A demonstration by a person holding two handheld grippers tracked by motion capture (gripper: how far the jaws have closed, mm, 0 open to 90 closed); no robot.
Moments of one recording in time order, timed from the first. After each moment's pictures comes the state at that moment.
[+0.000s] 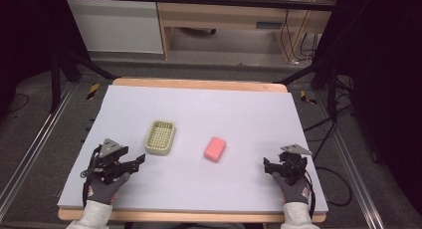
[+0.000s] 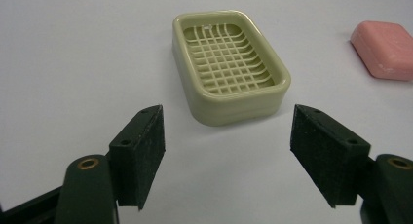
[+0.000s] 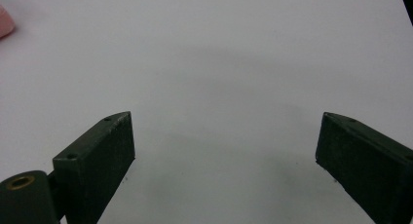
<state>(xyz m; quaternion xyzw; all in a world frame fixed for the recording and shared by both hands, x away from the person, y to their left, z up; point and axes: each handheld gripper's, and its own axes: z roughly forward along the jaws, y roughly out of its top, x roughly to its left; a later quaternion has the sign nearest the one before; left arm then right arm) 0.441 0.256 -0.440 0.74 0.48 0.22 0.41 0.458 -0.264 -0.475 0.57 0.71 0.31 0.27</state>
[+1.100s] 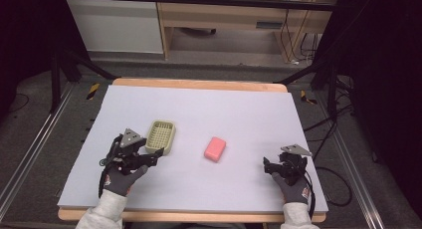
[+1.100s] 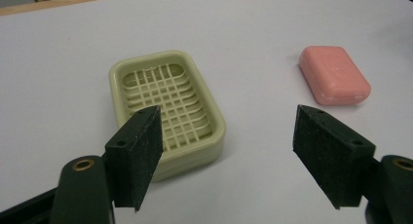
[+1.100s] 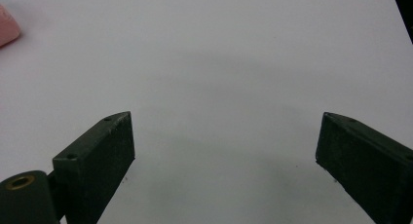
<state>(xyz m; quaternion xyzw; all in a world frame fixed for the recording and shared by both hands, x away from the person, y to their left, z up) 0.457 0.203 -0.411 0.77 0.44 0.21 0.42 0.456 -0.263 -0.474 0.57 0.71 0.32 0.28</state>
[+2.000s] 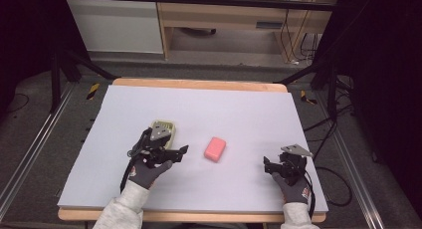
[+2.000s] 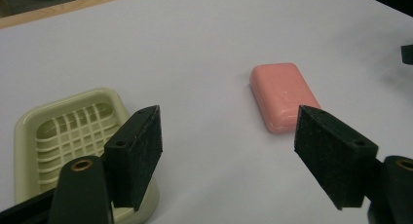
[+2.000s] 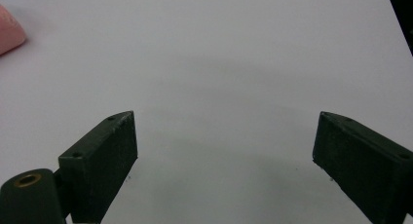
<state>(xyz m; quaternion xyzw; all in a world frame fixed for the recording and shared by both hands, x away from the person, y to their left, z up) 0.474 0.139 -0.405 0.80 0.40 0.19 0.42 0.455 -0.262 -0.473 0.56 0.71 0.32 0.29</state>
